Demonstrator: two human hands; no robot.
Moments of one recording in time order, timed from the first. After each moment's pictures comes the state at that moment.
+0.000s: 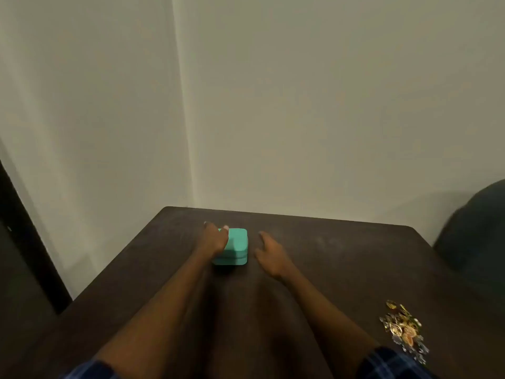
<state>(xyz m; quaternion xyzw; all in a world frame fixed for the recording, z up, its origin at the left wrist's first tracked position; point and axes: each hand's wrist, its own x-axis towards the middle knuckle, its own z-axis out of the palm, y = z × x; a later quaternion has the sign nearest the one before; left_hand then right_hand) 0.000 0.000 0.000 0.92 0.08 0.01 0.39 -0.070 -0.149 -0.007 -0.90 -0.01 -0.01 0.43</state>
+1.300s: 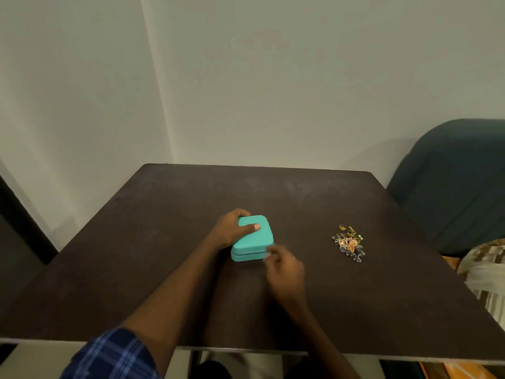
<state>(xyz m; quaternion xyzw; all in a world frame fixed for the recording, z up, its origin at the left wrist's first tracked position) -0.113 -0.049 -0.058 0.88 -0.18 -0.07 0.43 -0.262 -0.168 -0.073 -0.86 0.11 -0.16 0.46</state>
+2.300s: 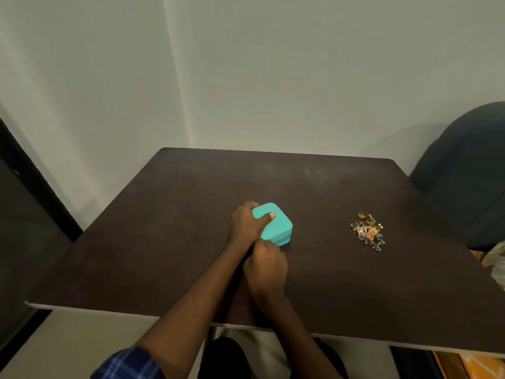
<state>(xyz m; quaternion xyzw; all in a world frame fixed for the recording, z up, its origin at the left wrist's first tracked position) -0.144 -0.060 -0.077 0.88 -0.05 0.04 0.47 -0.249 -0.102 -0.087 -0.94 0.07 -0.16 0.29</state>
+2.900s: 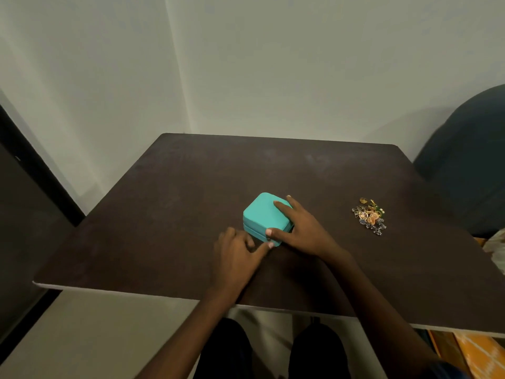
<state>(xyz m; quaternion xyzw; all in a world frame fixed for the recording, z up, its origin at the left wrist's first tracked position) -0.248 -0.025 -0.093 0.94 -0.07 0.09 0.32 -0.227 -0.205 -0.067 -0.96 -0.06 0.02 0.28</state>
